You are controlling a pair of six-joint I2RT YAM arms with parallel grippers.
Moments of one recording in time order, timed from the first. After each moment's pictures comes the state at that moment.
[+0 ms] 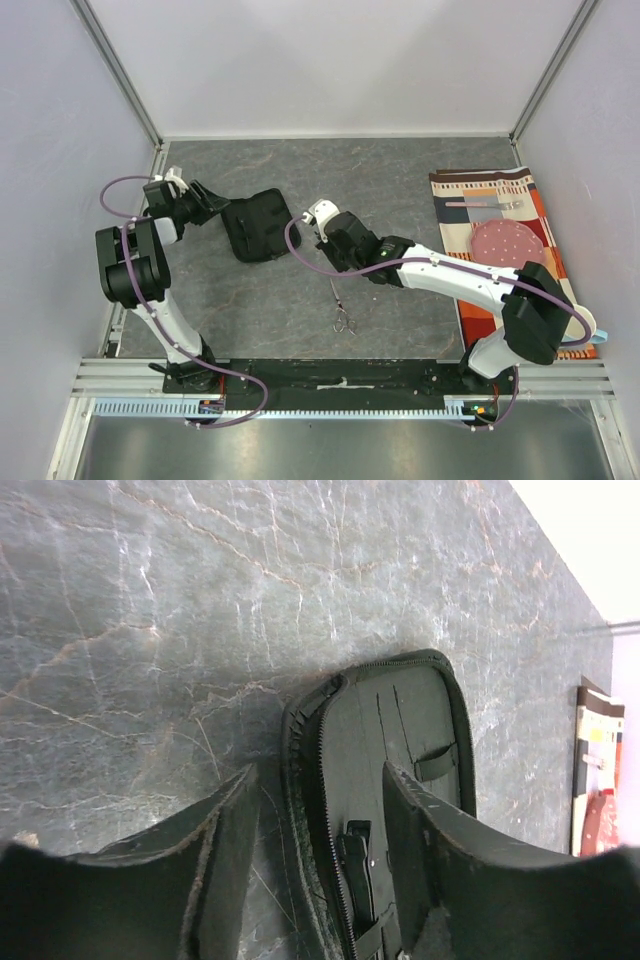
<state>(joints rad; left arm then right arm) 0.29 1.85 0.95 0.31 0.61 -0.52 0.96 1.53 1.10 -0.29 0.26 0.07</state>
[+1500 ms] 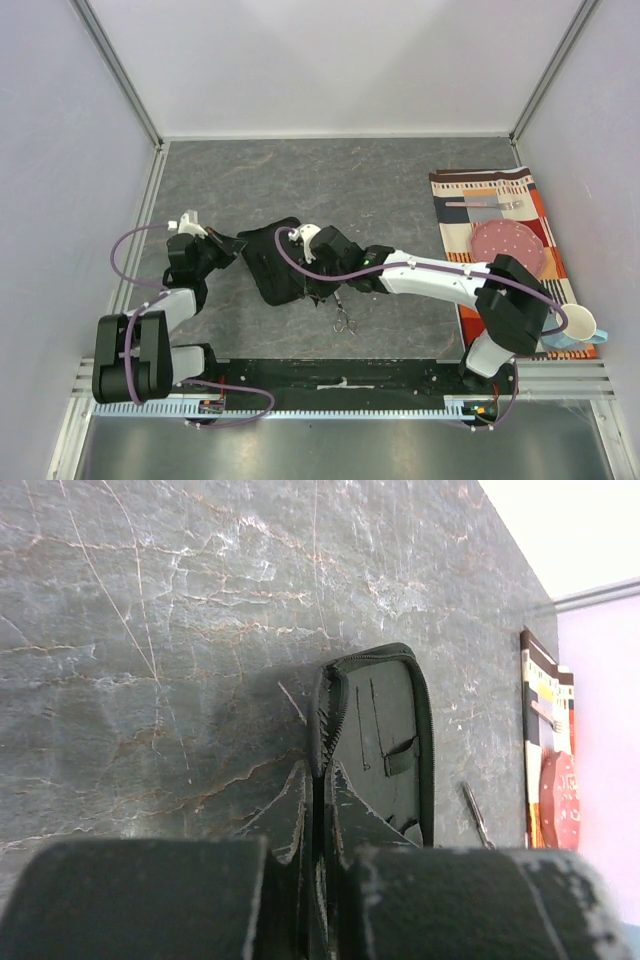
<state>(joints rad) 0.09 1.26 0.30 0.56 0.42 -0.74 1.01 1.64 1.09 -0.25 -0.11 0.33</state>
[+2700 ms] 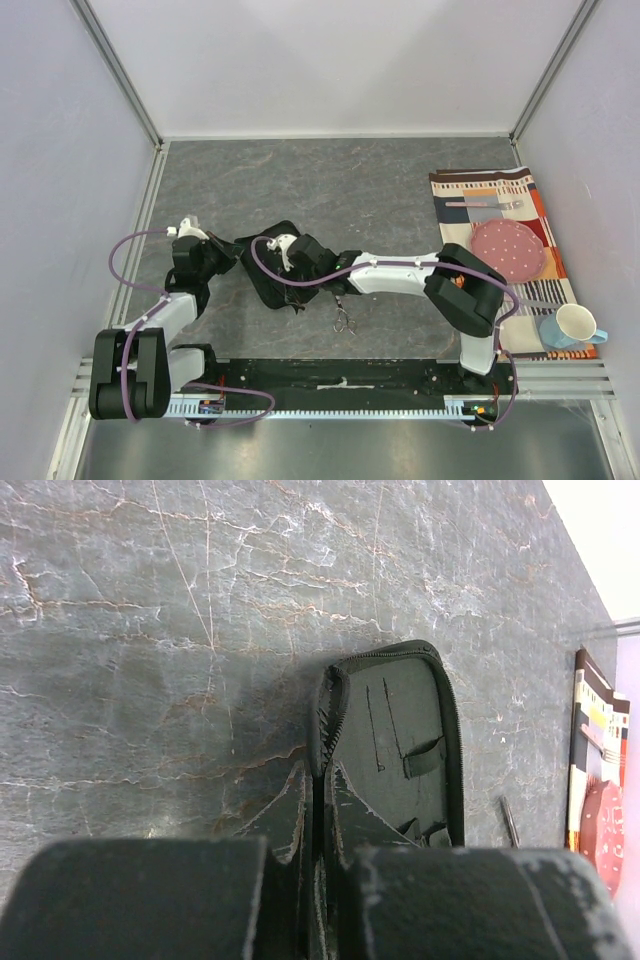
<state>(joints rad) 0.03 1.14 0.29 0.39 0.24 -0.74 1.06 1.88 1.18 -0.12 -0.16 0.36</state>
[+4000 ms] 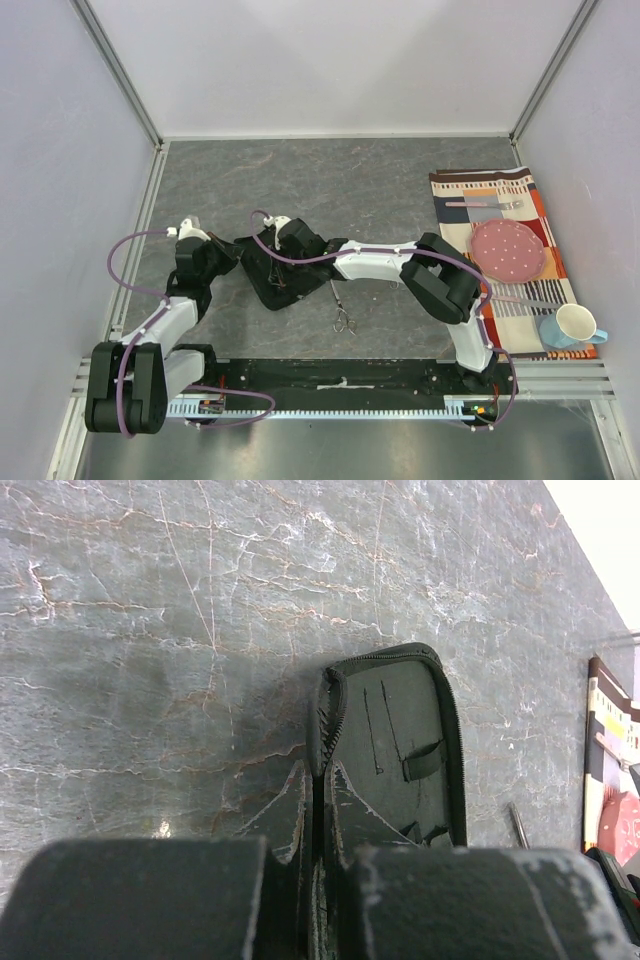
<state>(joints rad) -0.03 1.07 0.29 0.33 0.15 -0.74 1.00 2.05 1.35 -0.02 -0.16 0.52</state>
